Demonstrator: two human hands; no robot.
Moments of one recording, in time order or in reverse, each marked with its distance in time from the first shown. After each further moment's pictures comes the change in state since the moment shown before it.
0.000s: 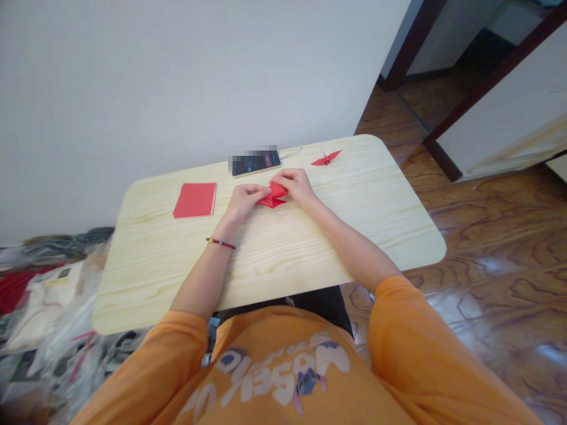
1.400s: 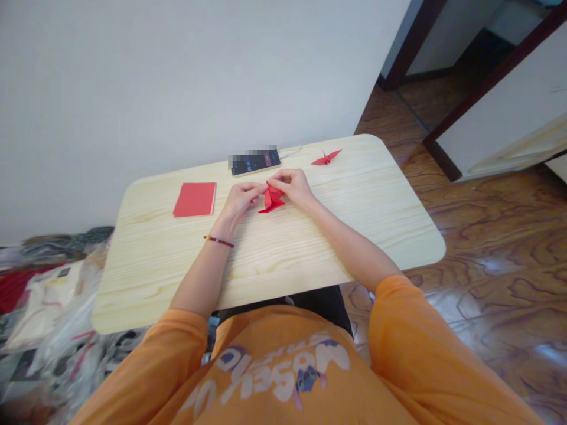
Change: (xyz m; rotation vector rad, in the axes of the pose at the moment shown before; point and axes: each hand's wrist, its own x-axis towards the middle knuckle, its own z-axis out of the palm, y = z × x) left_hand 0.000 0.006 -0.004 0.013 0.026 -0.037; right_hand -0.009 -0.011 0.008 -0.085 0.001 0.005
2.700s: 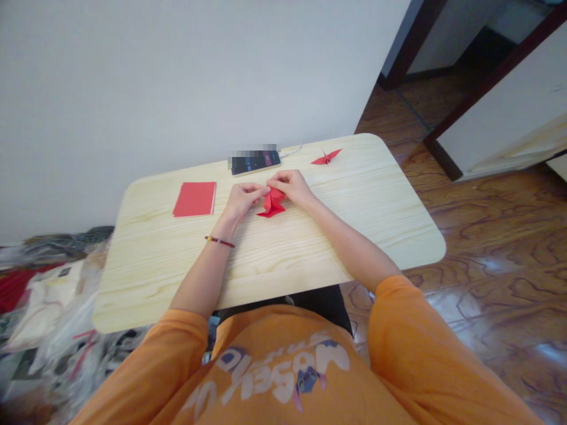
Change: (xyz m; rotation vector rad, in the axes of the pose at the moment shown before) left_hand -0.001 -0.003 0.002 0.062 0.022 0.047; right_hand 0.004 0.009 -0.003 -0.007 -0.146 0.029
